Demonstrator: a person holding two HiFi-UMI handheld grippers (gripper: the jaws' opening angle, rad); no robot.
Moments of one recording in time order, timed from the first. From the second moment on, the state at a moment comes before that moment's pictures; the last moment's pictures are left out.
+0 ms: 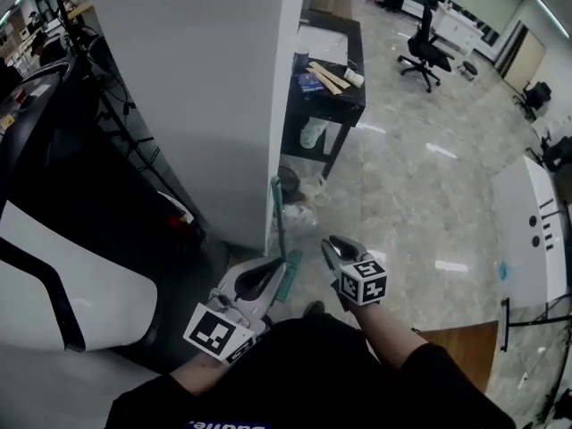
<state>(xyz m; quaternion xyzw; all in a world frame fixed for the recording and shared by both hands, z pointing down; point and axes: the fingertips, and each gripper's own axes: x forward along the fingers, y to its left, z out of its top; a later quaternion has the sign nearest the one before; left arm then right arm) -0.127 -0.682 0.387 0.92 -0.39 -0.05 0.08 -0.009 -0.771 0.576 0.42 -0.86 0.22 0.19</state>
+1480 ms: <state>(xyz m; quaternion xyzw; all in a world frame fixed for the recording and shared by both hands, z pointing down) 0.066 -0.398 0.388 0.93 -0.36 0.03 0.07 0.133 -0.442 0.495 0.37 -0.91 0.19 0.04</state>
